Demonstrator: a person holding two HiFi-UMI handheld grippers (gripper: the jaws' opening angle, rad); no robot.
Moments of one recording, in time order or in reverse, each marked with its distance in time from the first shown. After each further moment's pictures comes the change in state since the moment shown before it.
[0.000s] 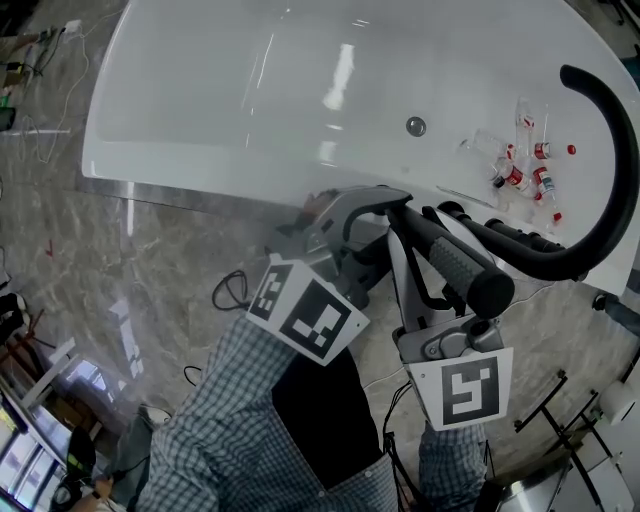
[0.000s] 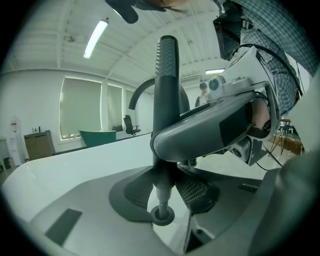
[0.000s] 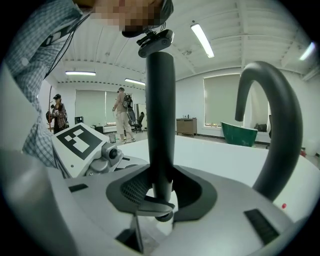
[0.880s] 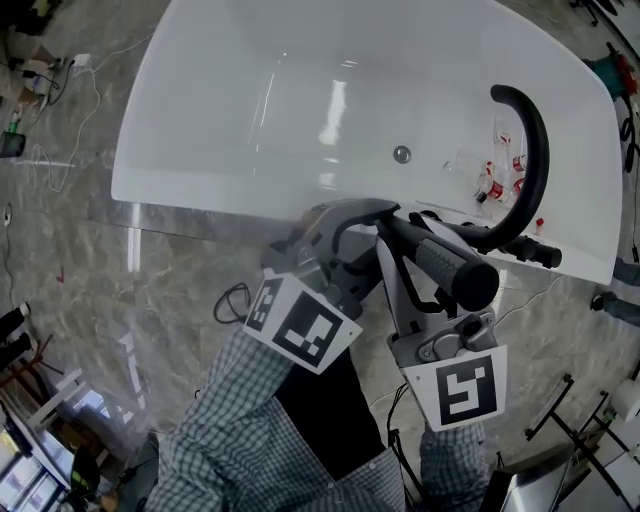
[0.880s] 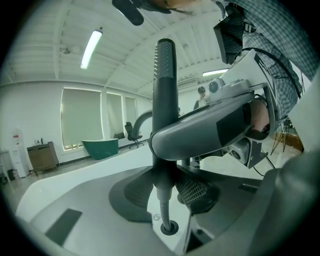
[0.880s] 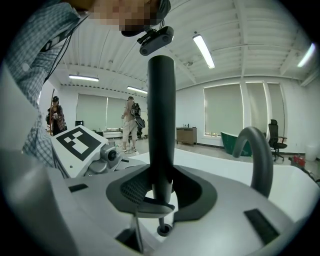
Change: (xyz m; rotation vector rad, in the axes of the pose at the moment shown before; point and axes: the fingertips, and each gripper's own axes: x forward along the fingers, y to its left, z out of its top) left arm -0.044 0.002 0.089 0.062 -0.038 0.034; right arm -0.042 0.014 0.092 -0.023 -0.107 -0.006
